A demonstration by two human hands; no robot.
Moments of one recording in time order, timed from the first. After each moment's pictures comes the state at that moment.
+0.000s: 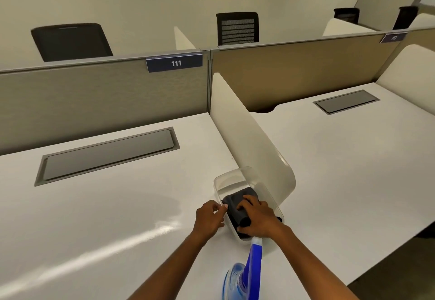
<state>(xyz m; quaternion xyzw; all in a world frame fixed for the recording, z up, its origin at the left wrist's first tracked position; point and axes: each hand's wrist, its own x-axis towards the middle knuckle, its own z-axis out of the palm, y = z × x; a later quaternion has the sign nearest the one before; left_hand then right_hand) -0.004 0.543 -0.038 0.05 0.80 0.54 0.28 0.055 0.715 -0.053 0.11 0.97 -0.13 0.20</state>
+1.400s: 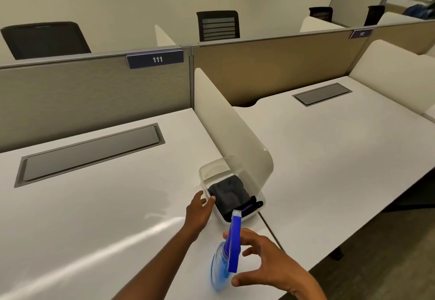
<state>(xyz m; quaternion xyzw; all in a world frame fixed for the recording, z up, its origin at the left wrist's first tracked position) 0.024 0.544 -0.037 0.03 0.80 0.52 0.30 0.195 0.652 0.054 0.14 0.81 -0.53 0.21</state>
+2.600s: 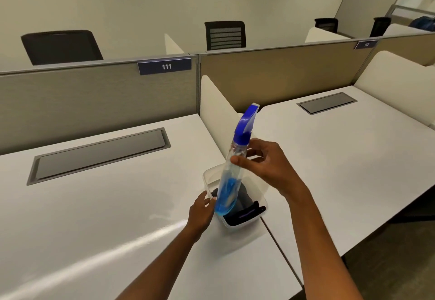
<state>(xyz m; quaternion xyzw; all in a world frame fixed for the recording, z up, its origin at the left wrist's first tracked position) 0.022 0.541 -0.025 0.06 0.80 0.52 0.30 0.083 0.698 0.156 0.11 0.84 -0.52 -0.12</state>
